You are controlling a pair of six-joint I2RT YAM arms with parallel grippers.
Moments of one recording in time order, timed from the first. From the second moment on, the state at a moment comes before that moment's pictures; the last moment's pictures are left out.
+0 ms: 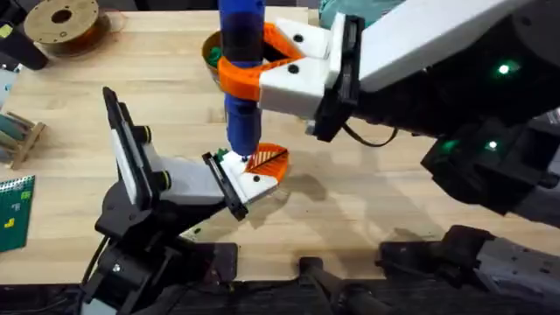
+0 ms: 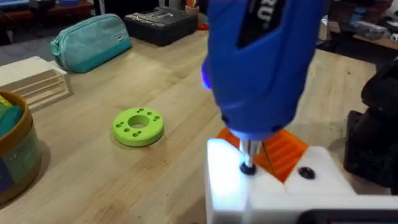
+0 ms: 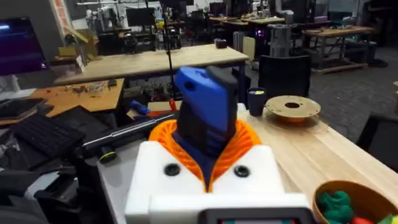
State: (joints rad) left arm -0.40 0.01 0.01 -0.07 0.63 -0.07; right arm 0.79 1.10 0.70 0.61 -0.52 0.15
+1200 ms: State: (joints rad) left arm -0.40 0.01 0.01 -0.07 0.63 -0.07; right arm 0.78 1.12 0.69 0.88 -0.53 0.15
